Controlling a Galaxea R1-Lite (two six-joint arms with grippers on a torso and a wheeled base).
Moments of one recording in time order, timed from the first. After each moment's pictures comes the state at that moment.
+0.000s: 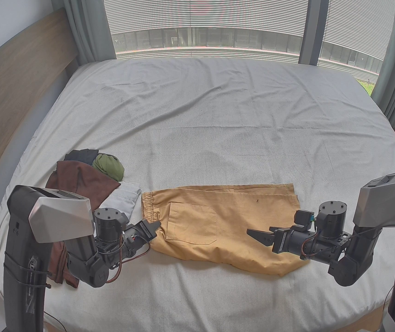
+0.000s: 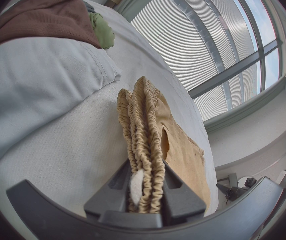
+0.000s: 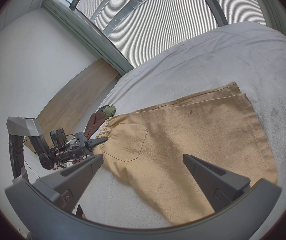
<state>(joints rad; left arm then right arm) -0.33 2.51 -0.70 -1.44 -0.16 -0.80 0.39 2.27 -0.43 -1.47 0.31 0.42</state>
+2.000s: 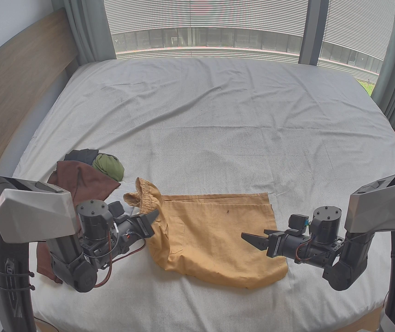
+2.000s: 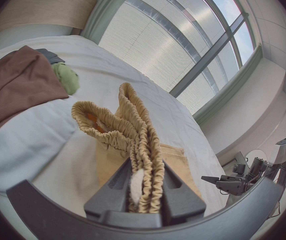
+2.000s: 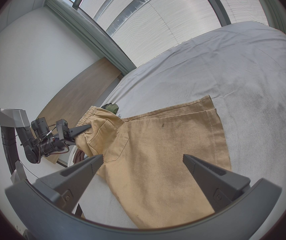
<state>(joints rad) -0.37 2.31 -0.53 -1.54 -0.12 -0.55 0.42 2.32 -0.44 -1.54 0.30 0.43</state>
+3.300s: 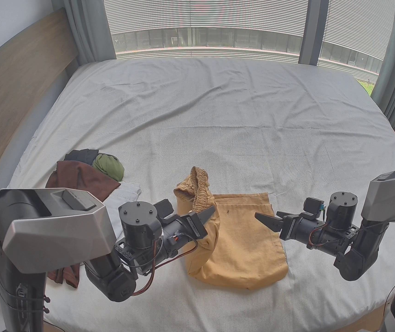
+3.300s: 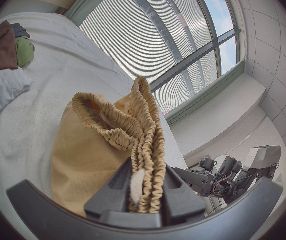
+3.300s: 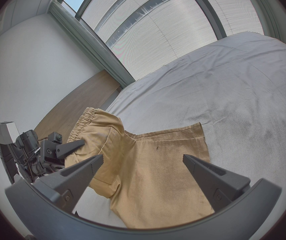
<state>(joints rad) -0.64 2.33 -0.71 -1.51 -0.10 -0.73 0.35 2.22 -0.44 -1.53 0.31 0.43</state>
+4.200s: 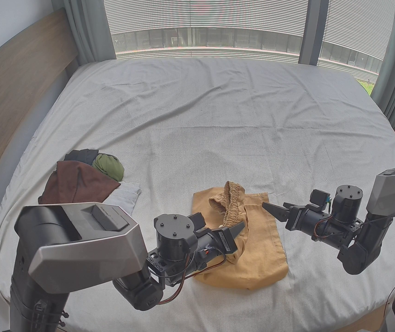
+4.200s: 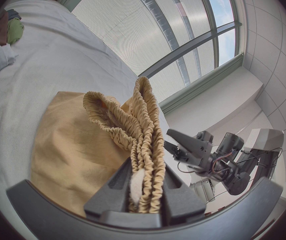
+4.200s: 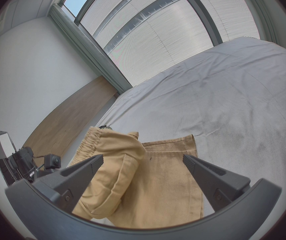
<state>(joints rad) -0.76 2.41 -0.83 -1.43 -0.09 -0.75 0.30 2.20 -0.47 -1.52 0.30 0.43</state>
